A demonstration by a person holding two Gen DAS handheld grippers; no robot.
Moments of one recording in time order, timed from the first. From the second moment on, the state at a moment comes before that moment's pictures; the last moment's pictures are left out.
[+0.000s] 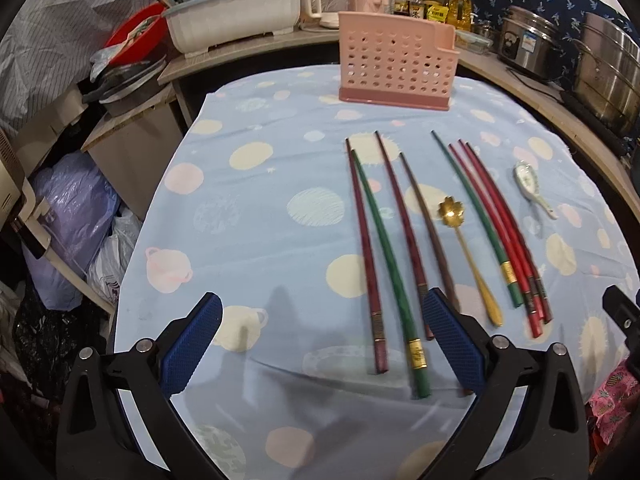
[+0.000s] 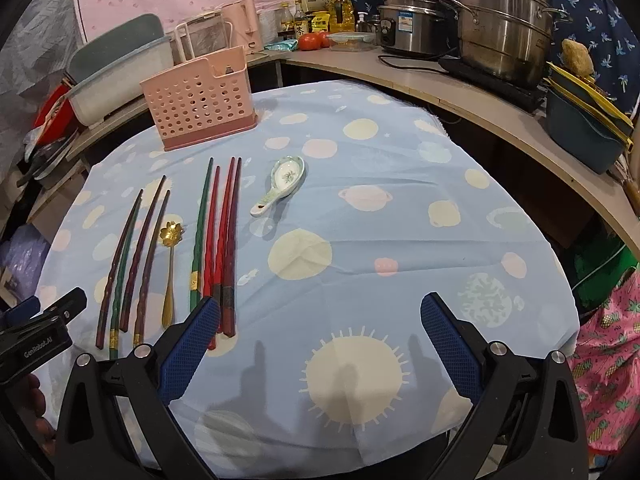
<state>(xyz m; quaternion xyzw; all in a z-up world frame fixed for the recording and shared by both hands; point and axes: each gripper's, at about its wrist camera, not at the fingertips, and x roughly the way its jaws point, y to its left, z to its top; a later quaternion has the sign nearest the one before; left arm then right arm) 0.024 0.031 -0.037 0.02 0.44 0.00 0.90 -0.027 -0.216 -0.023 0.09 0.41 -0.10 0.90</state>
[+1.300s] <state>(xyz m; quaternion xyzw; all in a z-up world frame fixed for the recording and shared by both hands) 0.045 0.043 -0.065 0.00 0.49 -0.06 0.87 0.051 -0.223 -0.021 0.11 0.41 -0.08 0.90</state>
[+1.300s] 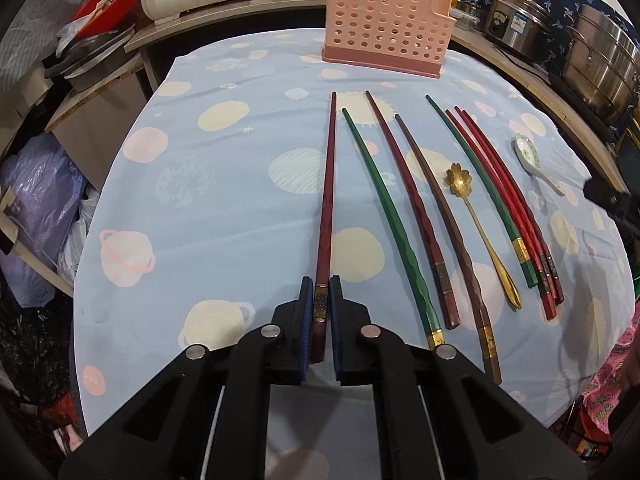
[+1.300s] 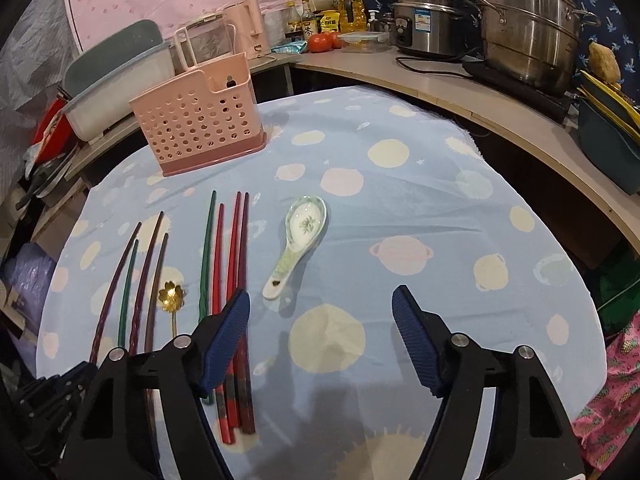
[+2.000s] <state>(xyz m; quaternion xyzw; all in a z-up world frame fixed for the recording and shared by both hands) 0.052 0.041 -0.065 0.01 0.48 -0.05 0.87 0.101 -0.221 -0.067 0.14 0.46 -0.05 0.88</state>
